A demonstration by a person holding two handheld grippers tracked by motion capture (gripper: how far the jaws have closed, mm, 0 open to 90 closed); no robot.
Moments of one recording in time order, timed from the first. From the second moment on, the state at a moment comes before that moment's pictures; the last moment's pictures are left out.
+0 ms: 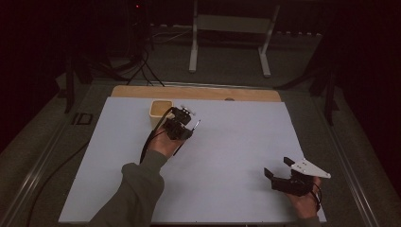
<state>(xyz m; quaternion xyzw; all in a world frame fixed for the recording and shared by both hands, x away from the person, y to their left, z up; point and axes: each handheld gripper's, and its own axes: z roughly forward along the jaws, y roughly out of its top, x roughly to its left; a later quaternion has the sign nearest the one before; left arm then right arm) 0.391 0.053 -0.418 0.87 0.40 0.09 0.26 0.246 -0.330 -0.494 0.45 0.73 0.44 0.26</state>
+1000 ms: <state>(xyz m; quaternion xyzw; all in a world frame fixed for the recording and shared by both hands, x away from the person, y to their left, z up) 0.383 0.061 -0.402 0.85 0.39 0.13 0.33 0.240 -0.325 -0.488 0.41 0.73 0.46 0.27</state>
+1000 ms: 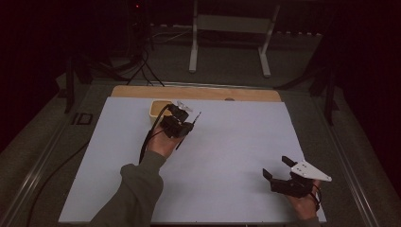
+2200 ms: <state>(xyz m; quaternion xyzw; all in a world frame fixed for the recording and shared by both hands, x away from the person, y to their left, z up) 0.381 0.071 -0.394 0.82 0.39 0.17 0.38 0.240 -0.325 -0.488 0.42 0.74 0.46 0.27</state>
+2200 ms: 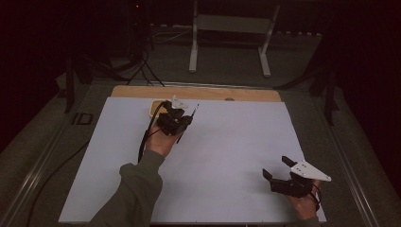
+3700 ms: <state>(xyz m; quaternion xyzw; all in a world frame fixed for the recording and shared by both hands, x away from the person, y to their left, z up) 0.379 0.086 -0.386 0.77 0.39 0.22 0.45 0.240 -0.325 -0.488 0.42 0.74 0.46 0.27</state>
